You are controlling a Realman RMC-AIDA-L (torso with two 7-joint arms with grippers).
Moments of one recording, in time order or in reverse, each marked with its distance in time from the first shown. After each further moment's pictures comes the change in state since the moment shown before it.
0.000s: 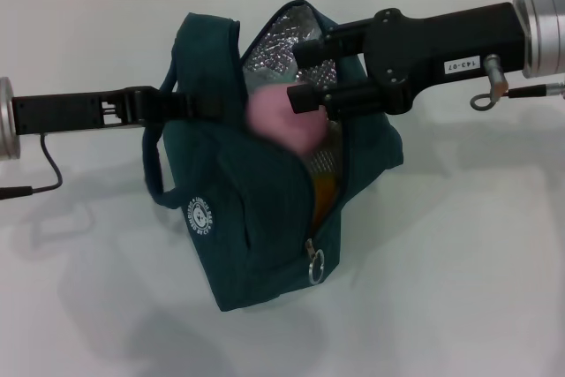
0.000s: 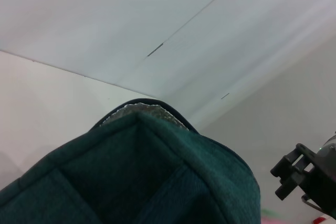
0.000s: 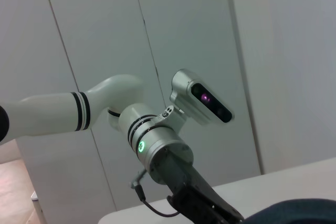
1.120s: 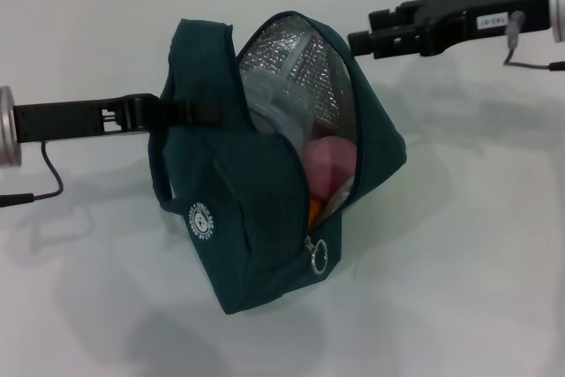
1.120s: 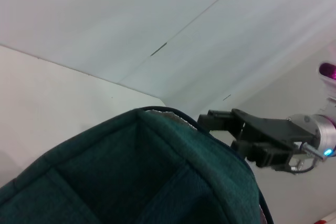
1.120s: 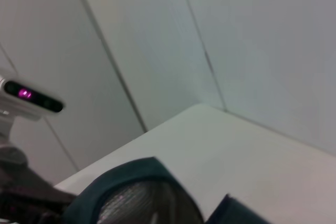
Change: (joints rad) left arm 0.005 0.005 -0.001 -0.038 0.000 -0.011 0.028; right arm 0.026 -0.003 0.165 -0.006 -0.286 0.151 0.282
